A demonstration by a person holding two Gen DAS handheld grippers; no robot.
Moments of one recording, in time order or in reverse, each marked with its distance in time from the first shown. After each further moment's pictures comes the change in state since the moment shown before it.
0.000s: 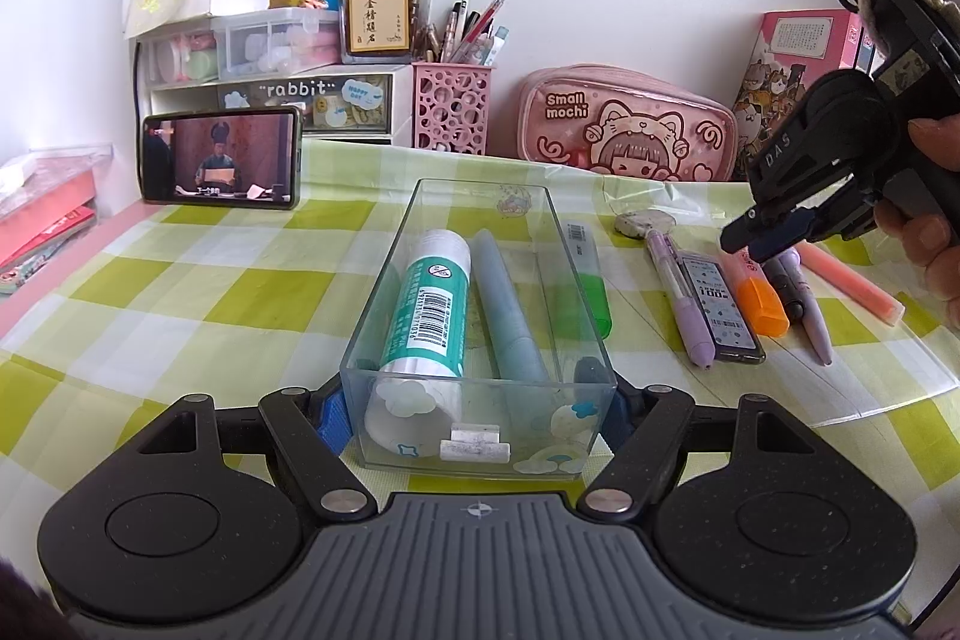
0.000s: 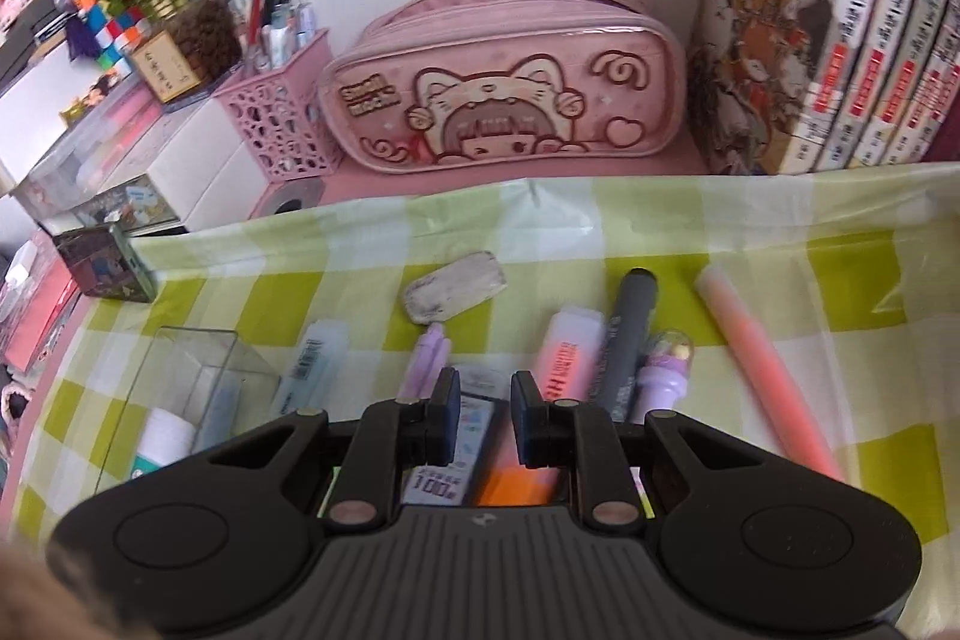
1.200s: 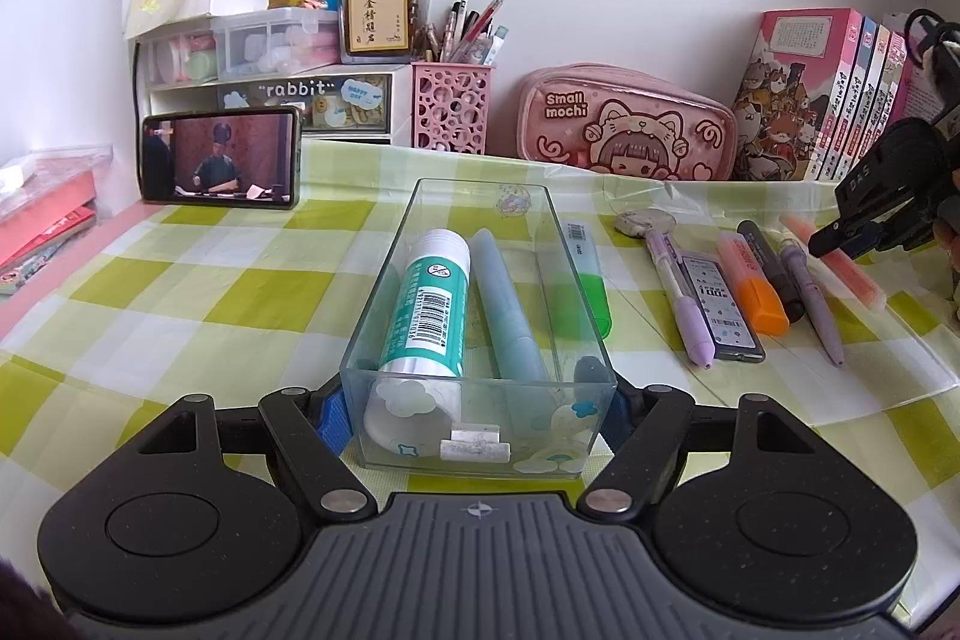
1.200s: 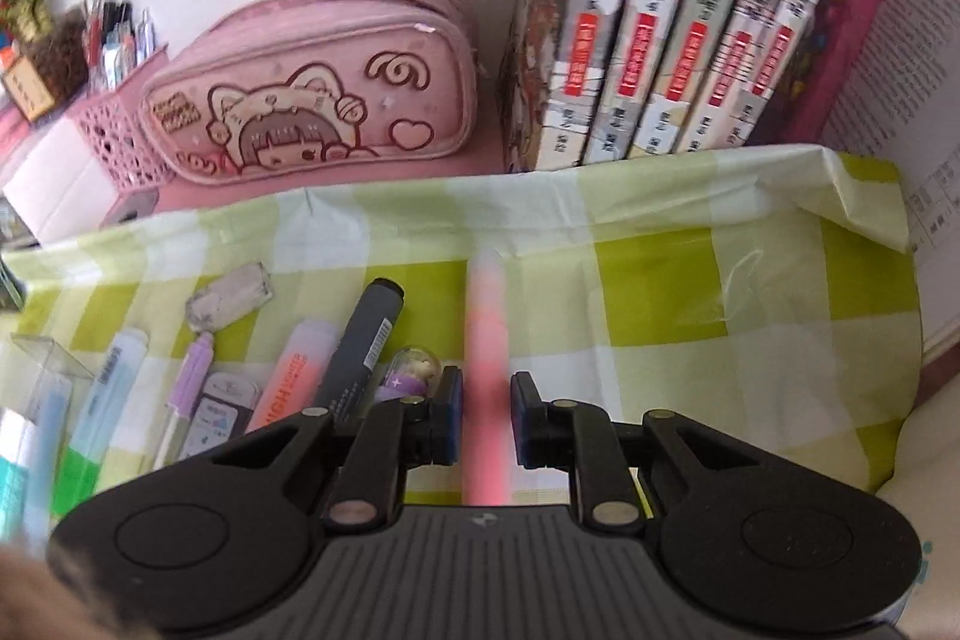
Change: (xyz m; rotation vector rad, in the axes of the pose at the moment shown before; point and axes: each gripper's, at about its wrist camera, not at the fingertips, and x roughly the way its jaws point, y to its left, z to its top) left arm 0.000 -0.001 0.000 0.001 -0.001 -0.001; right arm -0.010 -0.082 0.001 0.093 -0.043 -0.101
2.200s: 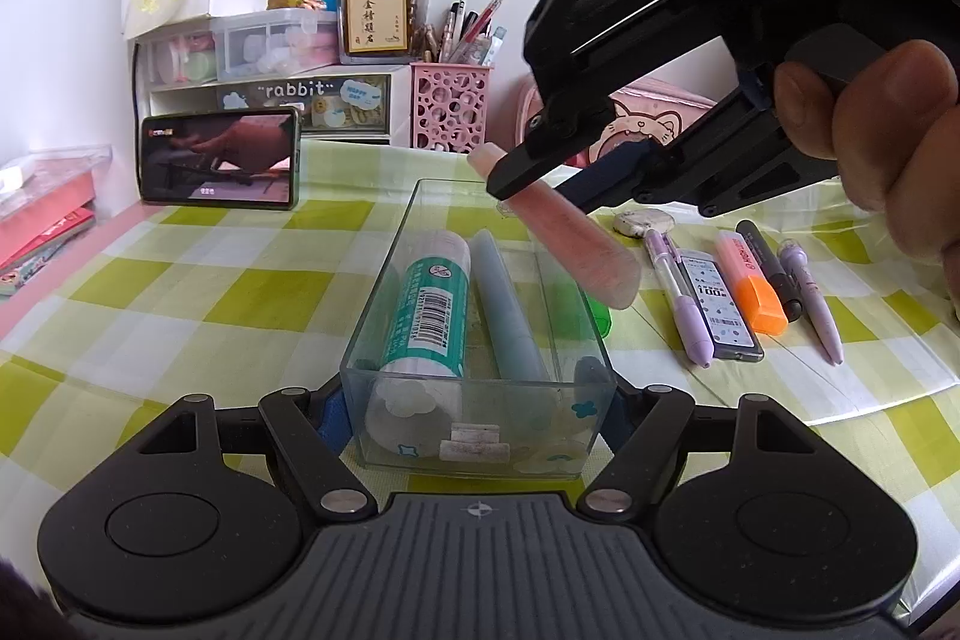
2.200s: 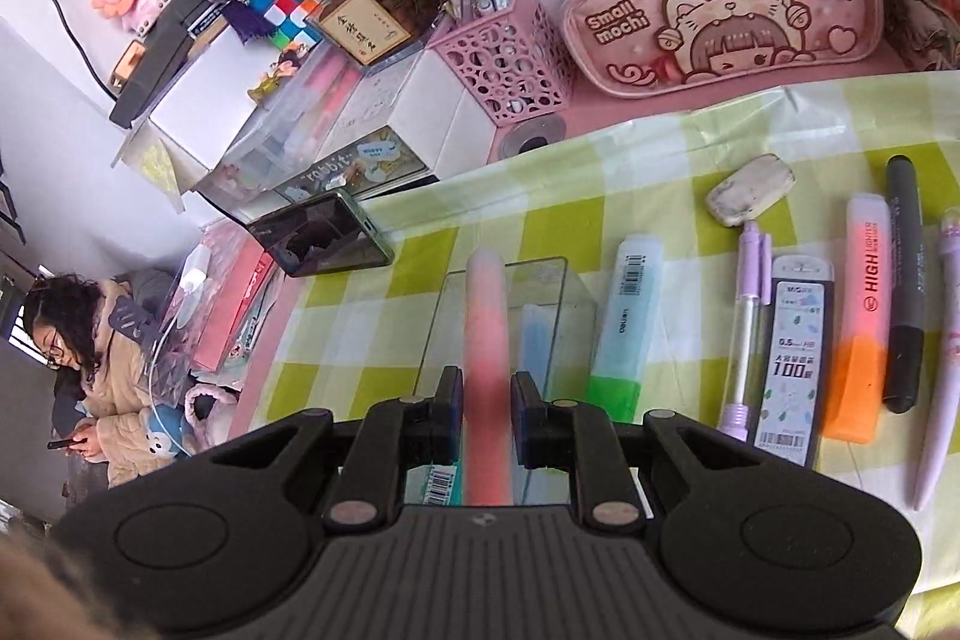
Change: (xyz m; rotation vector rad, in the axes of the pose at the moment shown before) left arm -0.001 0.001 0.000 0.003 -0.001 -0.001; right arm -0.023 0.177 -0.039 0.016 0.157 0.471
